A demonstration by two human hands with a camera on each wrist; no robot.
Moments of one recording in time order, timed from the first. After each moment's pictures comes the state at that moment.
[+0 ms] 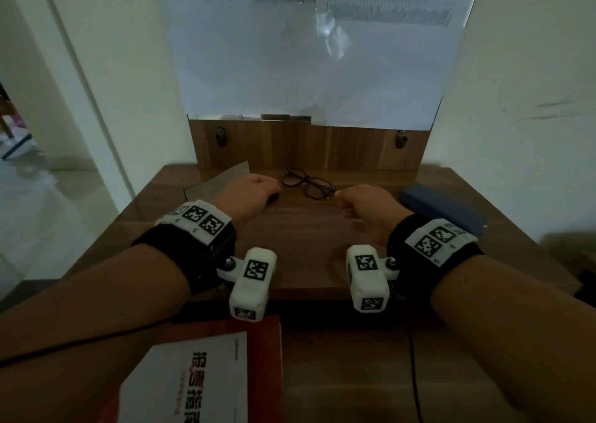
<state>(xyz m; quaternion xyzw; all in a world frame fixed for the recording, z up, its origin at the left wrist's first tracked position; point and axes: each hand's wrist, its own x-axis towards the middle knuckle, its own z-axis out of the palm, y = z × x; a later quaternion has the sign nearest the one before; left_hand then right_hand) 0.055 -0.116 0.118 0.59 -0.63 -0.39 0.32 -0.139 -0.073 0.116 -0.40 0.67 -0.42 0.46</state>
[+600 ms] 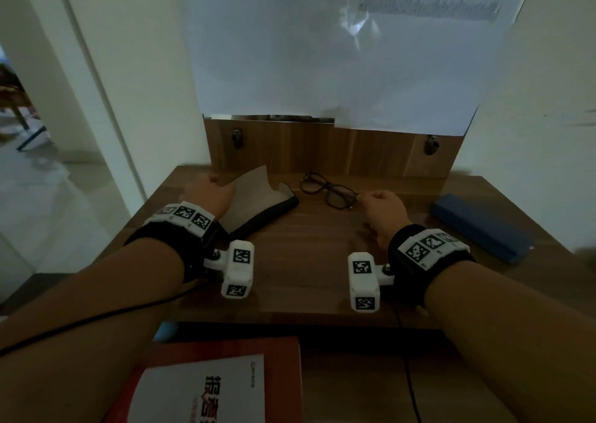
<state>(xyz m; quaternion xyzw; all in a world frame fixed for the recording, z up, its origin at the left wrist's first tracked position) 0.136 -0.189 0.093 0.71 -0.60 -0.21 0.30 -0.136 -0.152 0.069 -0.33 0.70 -0.52 0.36</state>
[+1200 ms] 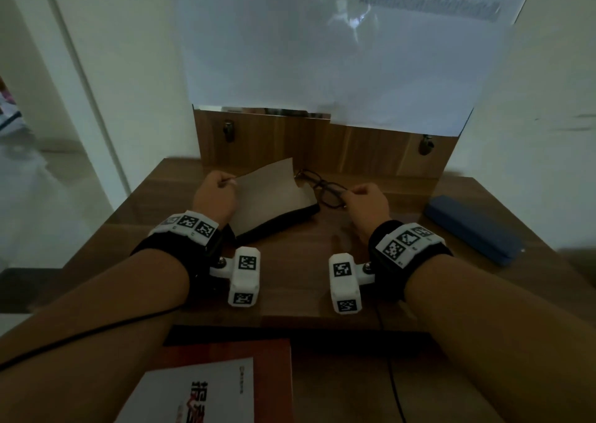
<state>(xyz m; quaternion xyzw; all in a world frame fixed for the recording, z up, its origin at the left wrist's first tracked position) 0.114 -0.206 0.058 0.66 -0.55 -0.28 0.43 -0.129 -0.172 0.059 -0.41 0.75 -0.45 0.26</state>
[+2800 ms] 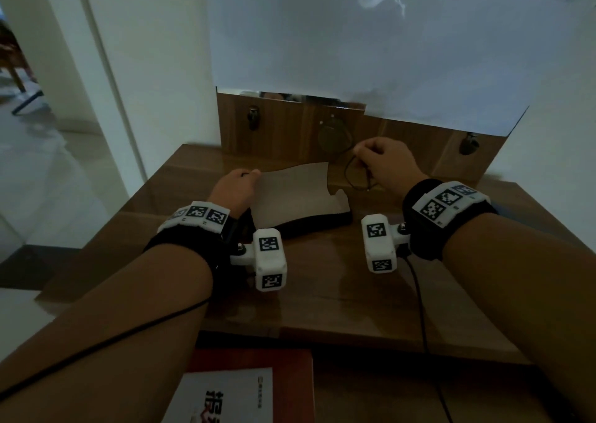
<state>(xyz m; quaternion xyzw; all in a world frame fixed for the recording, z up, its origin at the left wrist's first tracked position) 0.122 -0.203 0.073 0.67 -0.54 -0.38 0.35 -0.122 -0.220 0.103 -0.64 0.62 -0.42 0.19</state>
